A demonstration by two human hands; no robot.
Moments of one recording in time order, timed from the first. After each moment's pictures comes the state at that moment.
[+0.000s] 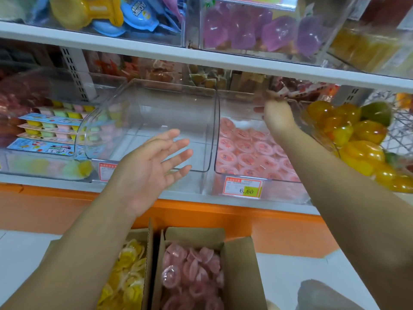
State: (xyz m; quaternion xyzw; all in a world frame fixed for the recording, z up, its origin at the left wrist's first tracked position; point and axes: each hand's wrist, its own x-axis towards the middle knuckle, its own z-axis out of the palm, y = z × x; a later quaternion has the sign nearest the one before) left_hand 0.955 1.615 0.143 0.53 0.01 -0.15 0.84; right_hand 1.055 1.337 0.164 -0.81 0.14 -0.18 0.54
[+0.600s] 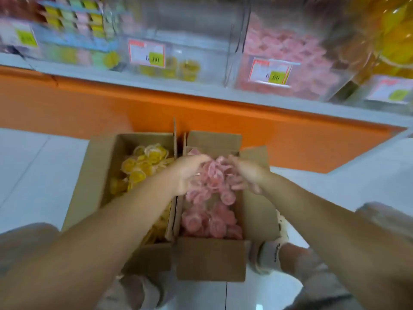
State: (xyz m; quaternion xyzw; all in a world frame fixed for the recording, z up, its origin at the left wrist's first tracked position) left_hand 0.823 1.619 -0.017 0.65 0.22 -0.41 0.60; right_hand 0.812 1.455 -0.049 -0.73 0.26 0.27 0.58
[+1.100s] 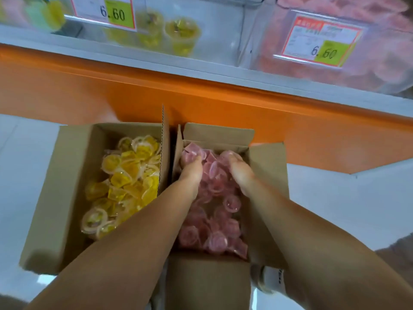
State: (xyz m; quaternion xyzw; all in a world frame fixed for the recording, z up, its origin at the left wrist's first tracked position) left_hand 0.898 1.573 -0.165 0.60 0.41 -0.33 0.60; right_hand 0.892 1.448 -0.181 -0.76 0.32 0.25 0.51
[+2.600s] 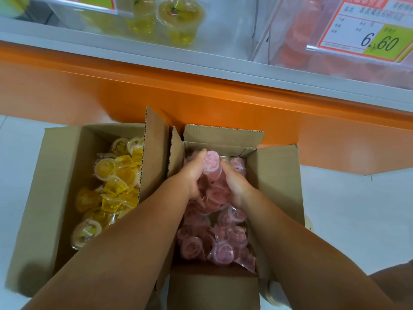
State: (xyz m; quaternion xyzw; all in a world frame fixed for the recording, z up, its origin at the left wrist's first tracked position) left_hand 0.932 1.583 -0.203 0.53 0.40 -0.48 0.57; right_hand 0.894 1.466 -0.221 -0.50 0.40 0.32 0.70
